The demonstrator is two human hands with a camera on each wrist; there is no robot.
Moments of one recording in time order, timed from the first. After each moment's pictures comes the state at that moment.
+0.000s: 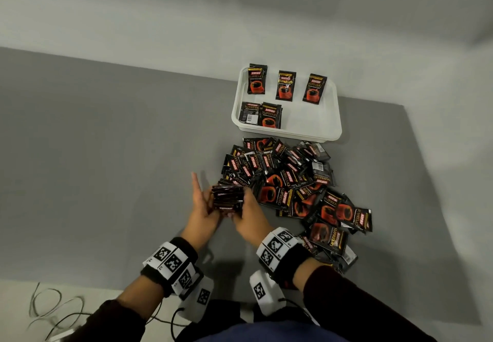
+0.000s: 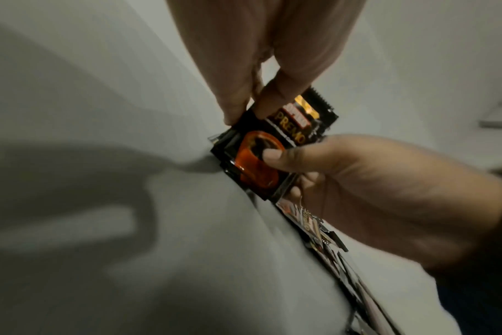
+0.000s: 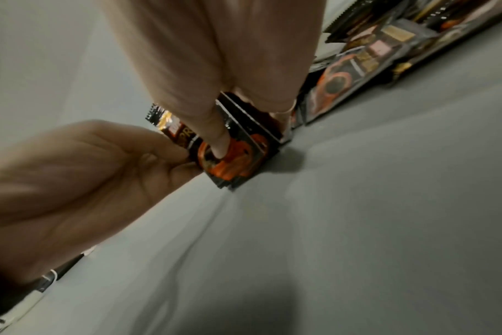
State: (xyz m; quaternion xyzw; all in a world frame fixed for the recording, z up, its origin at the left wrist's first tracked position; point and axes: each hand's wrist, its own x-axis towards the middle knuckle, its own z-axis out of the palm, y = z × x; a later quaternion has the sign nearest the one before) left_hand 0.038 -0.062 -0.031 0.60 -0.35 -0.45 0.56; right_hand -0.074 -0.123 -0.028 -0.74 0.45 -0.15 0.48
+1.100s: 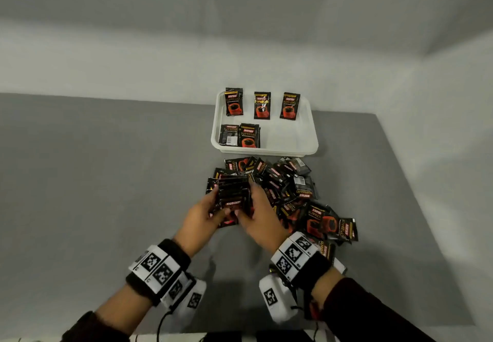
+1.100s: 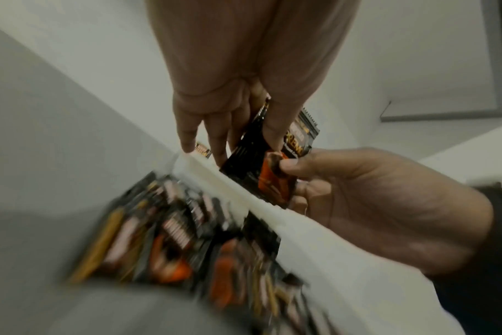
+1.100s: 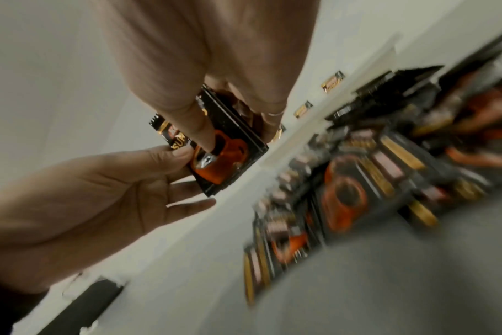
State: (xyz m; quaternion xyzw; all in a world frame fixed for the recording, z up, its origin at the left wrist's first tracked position) left_hand 0.036 -0.106 0.020 0.65 -0.50 -0.40 0.41; right_hand -0.107 -0.160 0.013 -0.71 0.43 -0.26 0.49
